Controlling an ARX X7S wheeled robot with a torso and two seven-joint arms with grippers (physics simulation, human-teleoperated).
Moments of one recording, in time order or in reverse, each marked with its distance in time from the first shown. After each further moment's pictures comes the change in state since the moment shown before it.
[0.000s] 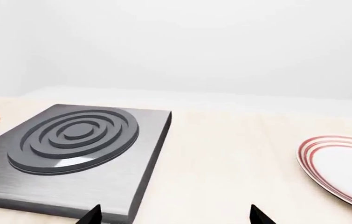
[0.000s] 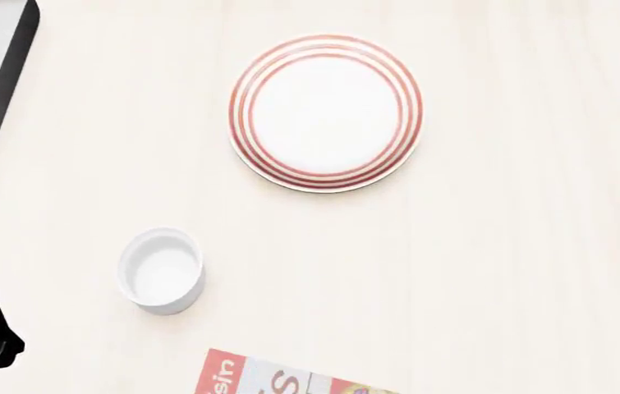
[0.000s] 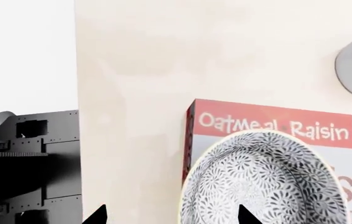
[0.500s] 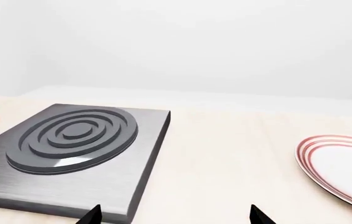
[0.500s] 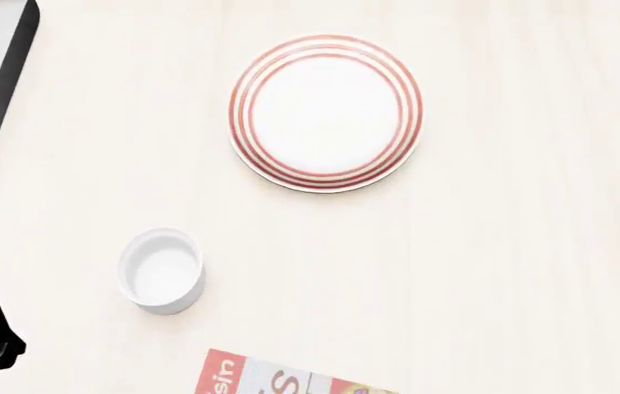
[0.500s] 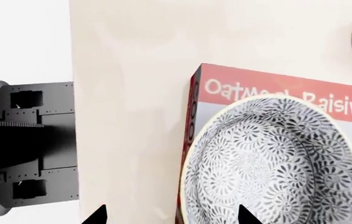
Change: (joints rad) left arm 0.002 -0.005 0.006 0.002 -0.004 0.001 -0.004; right arm 0.054 0.013 -0.119 0.015 0.025 0.009 0.049
